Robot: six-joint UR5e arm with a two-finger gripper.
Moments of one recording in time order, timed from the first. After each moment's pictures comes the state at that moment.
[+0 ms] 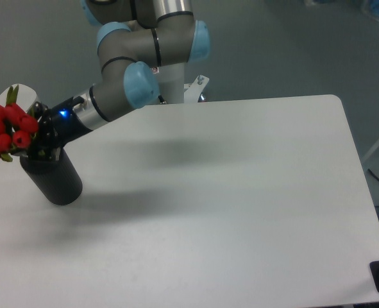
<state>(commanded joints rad) 2.26 -1.69 -1.97 -0.95 0.33 1.26</state>
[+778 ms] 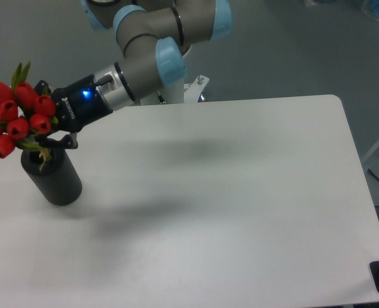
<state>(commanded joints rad) 2.36 -1.66 -1.87 -0.96 0.24 0.92</state>
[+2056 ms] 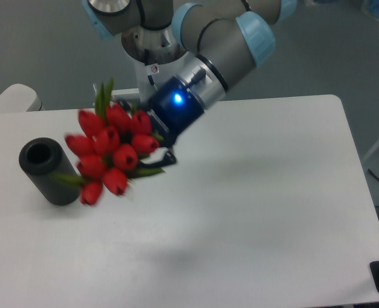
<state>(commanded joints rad) 2.54 -1.82 -1.58 -0.91 0.64 1.03</state>
